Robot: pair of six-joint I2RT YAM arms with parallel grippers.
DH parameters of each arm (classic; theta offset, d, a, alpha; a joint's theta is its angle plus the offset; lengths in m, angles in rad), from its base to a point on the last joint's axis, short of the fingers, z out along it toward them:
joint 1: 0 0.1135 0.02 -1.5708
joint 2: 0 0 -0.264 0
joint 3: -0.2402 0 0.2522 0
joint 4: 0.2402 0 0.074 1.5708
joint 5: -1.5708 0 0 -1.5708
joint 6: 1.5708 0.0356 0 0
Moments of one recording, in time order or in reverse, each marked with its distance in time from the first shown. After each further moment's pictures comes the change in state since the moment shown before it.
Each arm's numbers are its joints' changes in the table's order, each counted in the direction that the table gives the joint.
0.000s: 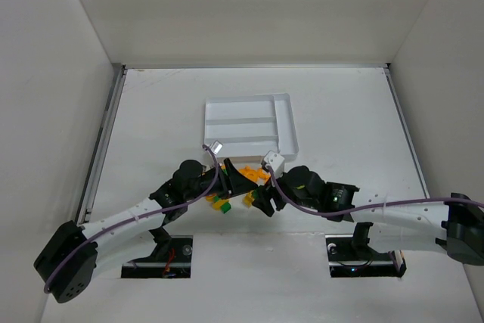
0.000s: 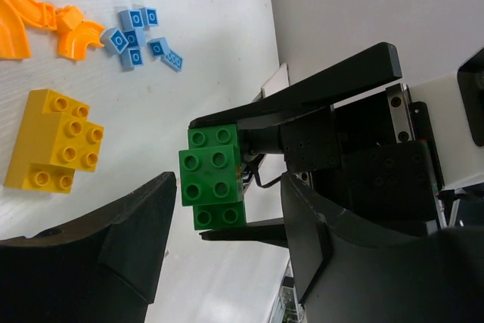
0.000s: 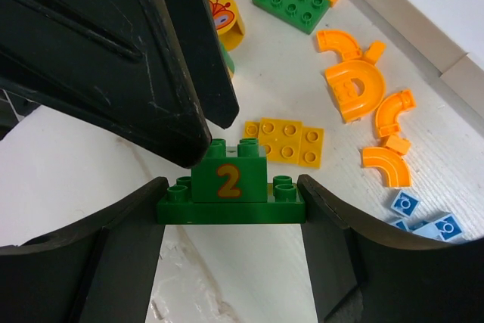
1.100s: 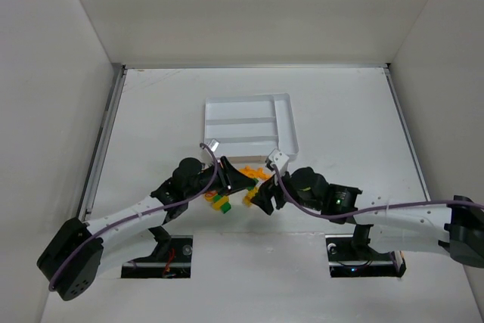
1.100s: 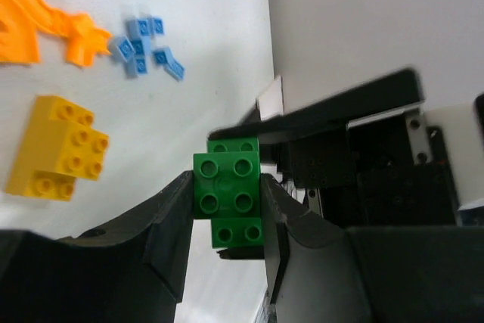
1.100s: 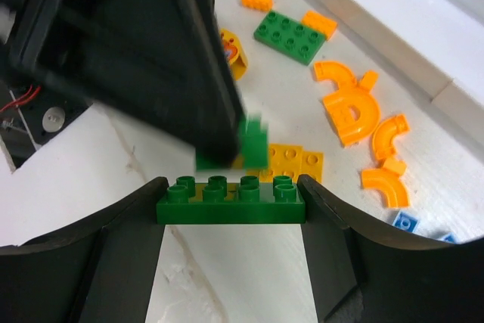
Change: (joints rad) left arm 0.013 0.060 0.009 -0.069 -0.006 -0.067; right arm 0.000 -0.023 0.033 -0.106 -0.014 0.016
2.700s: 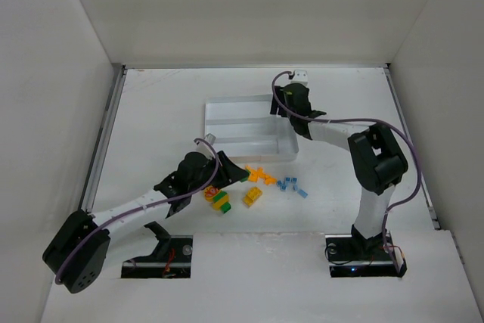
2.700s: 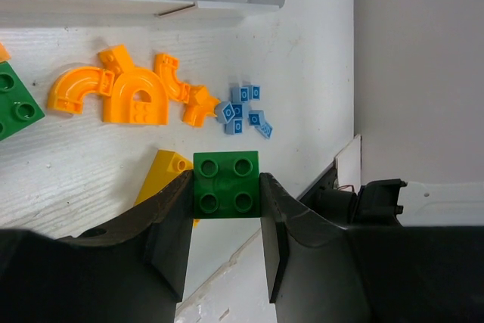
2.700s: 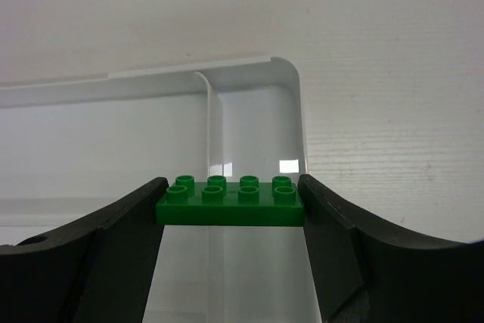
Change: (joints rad) left arm 0.053 0.069 -0.062 0.140 0.206 0.174; right arm -0.668 0.854 -0.655 -0.124 -0.267 0.060
